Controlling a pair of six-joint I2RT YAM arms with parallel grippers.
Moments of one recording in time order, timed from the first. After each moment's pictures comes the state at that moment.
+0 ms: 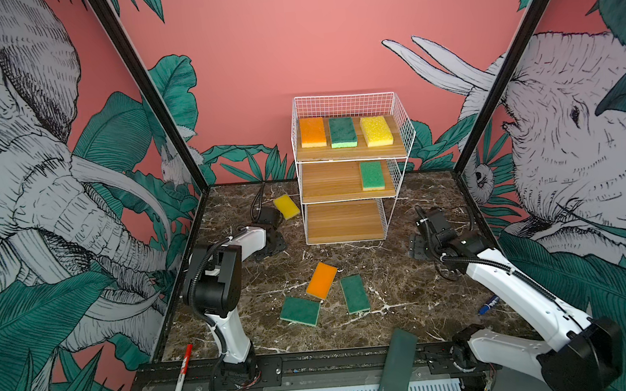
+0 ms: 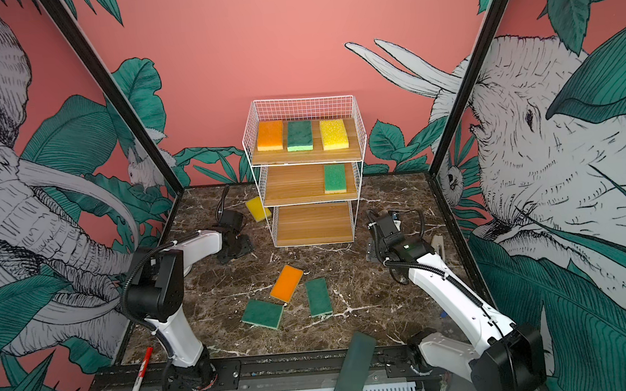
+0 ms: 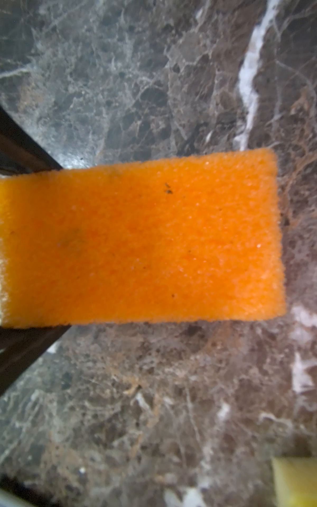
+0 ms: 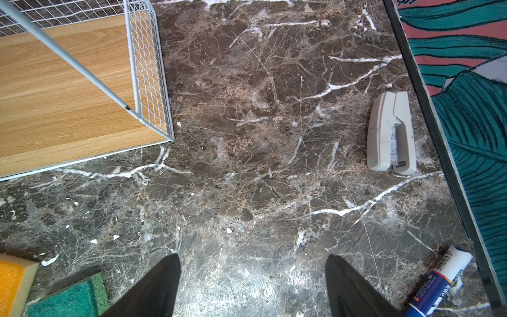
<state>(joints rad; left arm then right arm) -0.26 1.82 1.09 -0.49 -0.19 -0.60 0.42 1.12 0.94 -0.86 0.37 0.55</state>
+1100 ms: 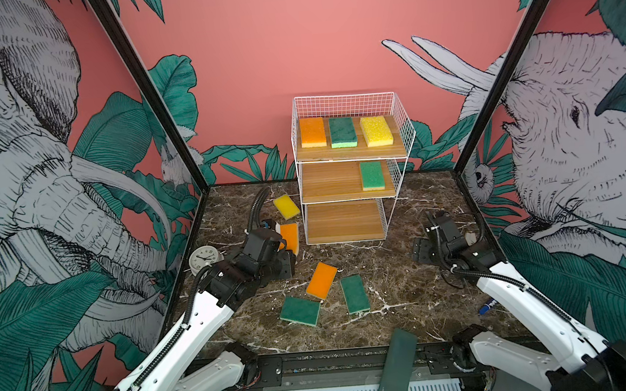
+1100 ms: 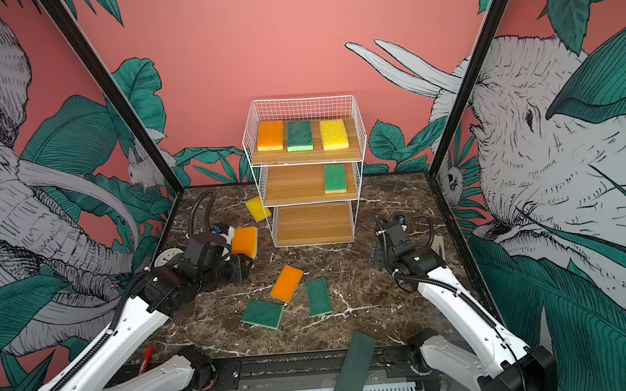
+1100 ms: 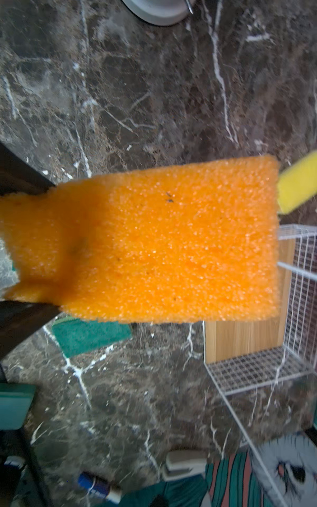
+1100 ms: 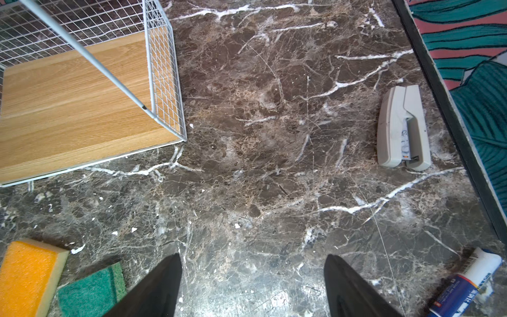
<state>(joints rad) -0.71 0.96 1.06 -0.91 -0.14 -0.53 0.41 1.00 0.87 -0.82 0.31 0.55</state>
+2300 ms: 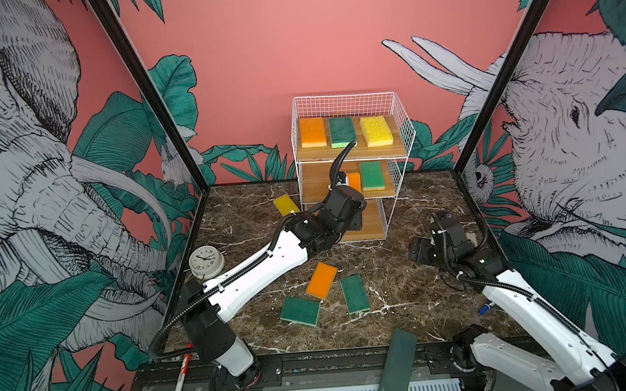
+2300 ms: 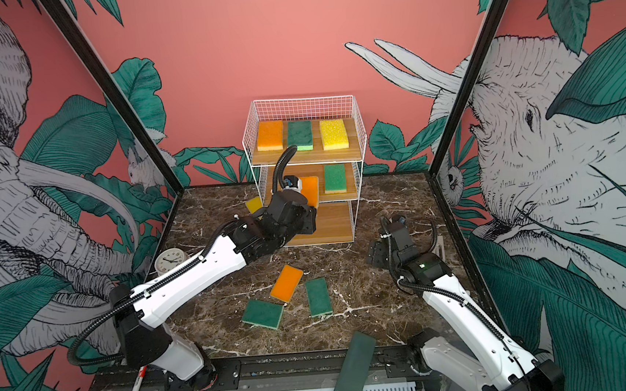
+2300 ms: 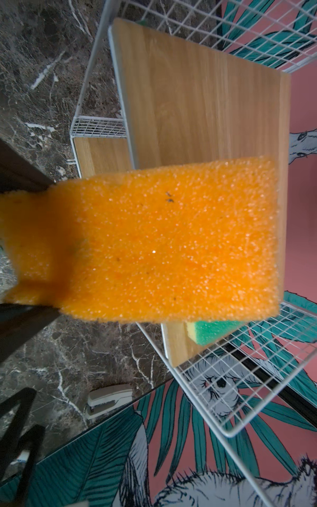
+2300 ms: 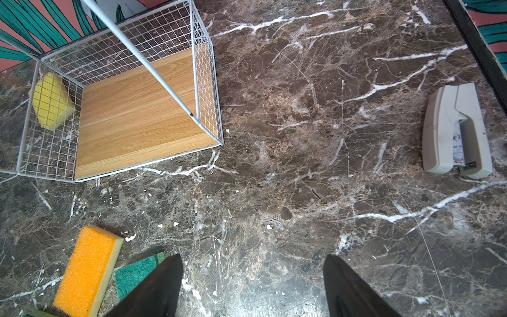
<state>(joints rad) -0.96 1.62 1.63 -0.62 -0.43 -0.54 0.41 0.94 0.84 -0.75 0.20 0.57</state>
